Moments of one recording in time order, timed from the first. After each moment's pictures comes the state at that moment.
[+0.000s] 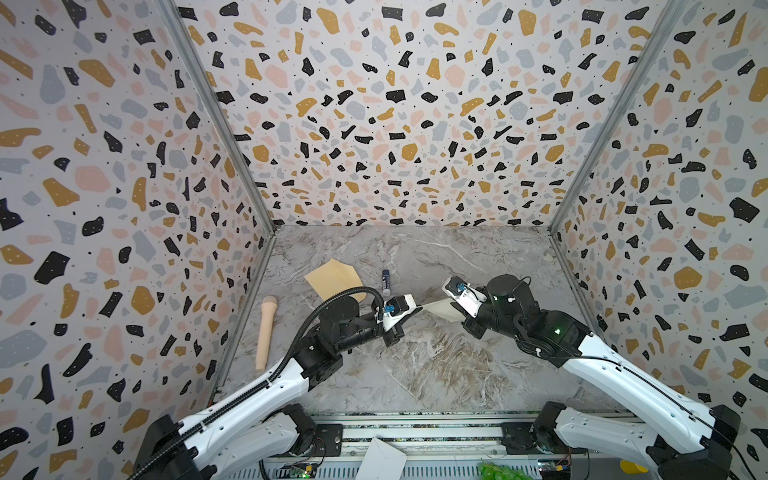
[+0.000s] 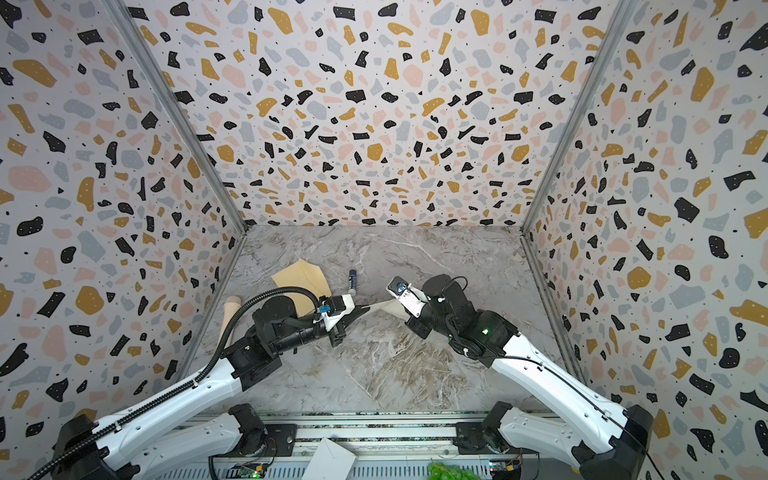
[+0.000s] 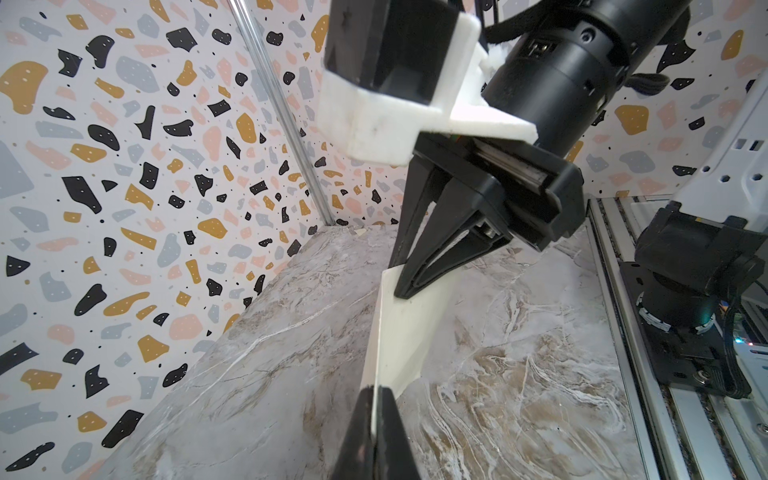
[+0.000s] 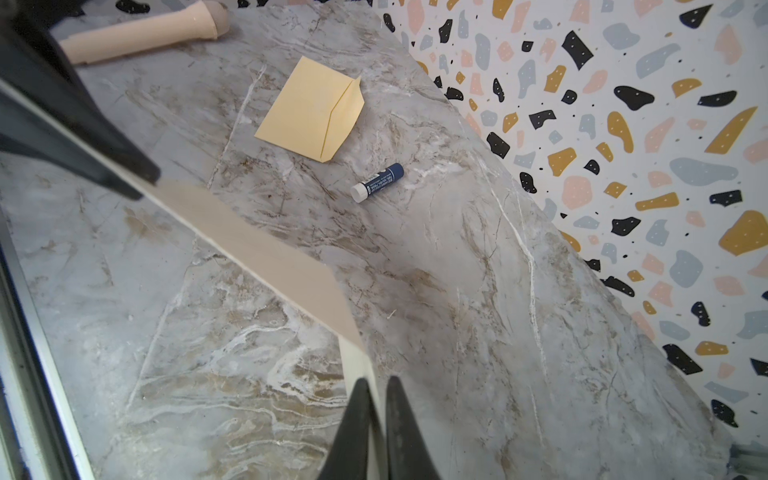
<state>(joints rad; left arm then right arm) -0.76 0.95 0.66 0.18 0.38 0.31 0.82 1.04 1.04 -0.59 0.04 -0.31</state>
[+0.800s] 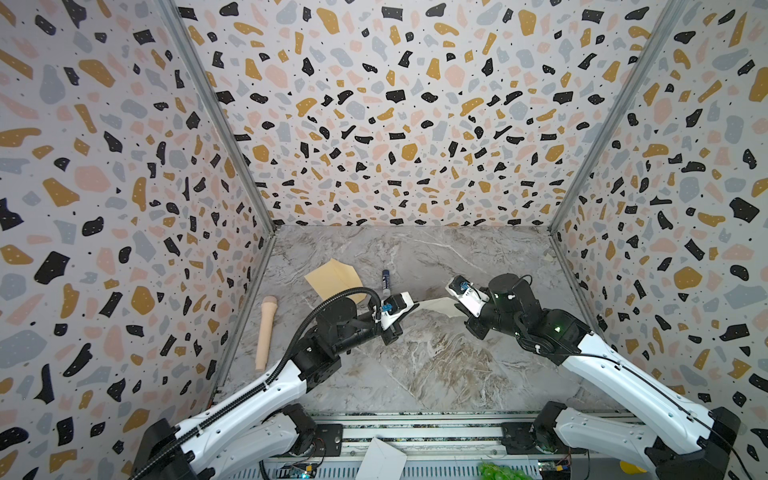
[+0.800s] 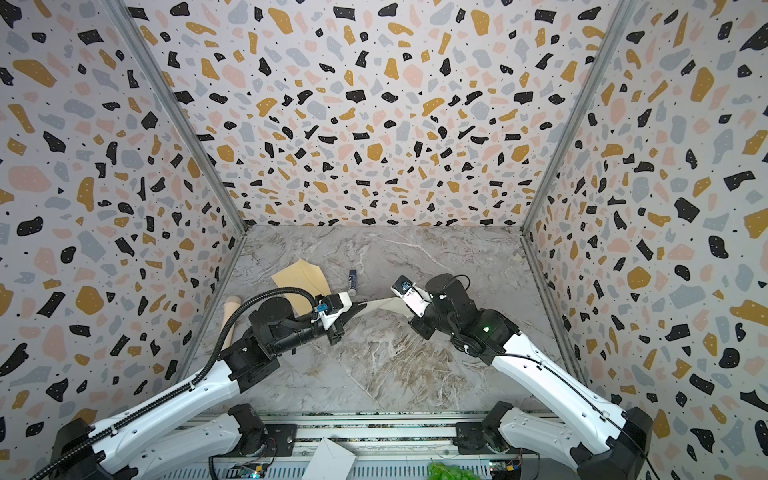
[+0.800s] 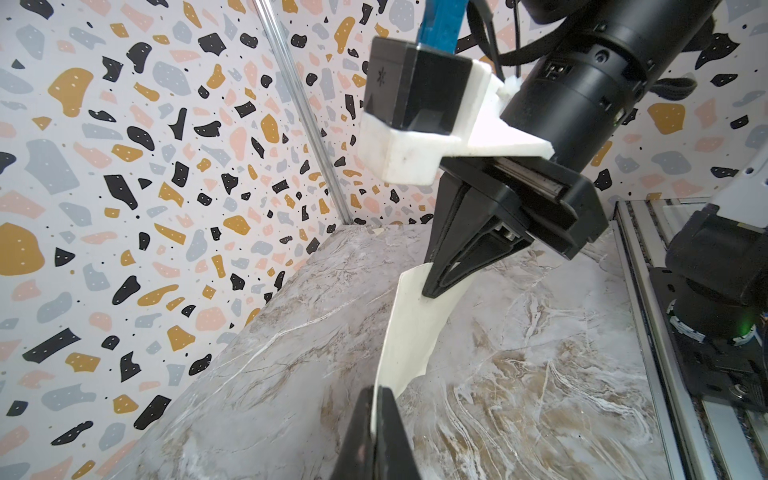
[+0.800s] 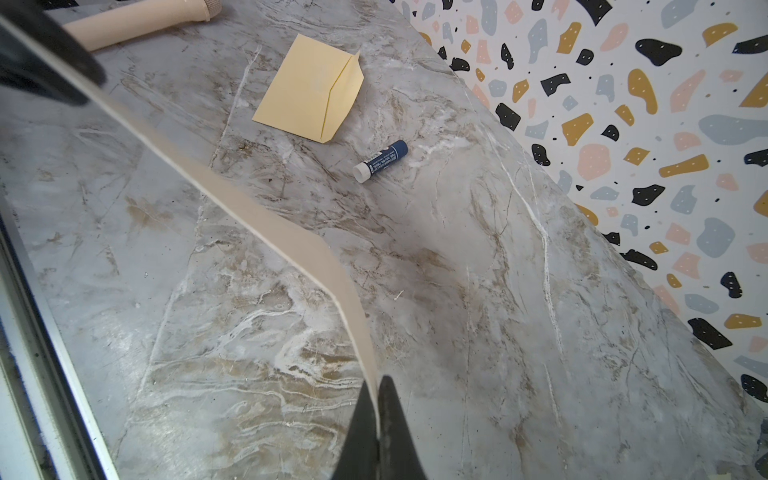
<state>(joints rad) -0.76 0.93 0.66 0.18 0.33 0.31 0.77 1.04 1.03 -0.62 0.01 -0.29</state>
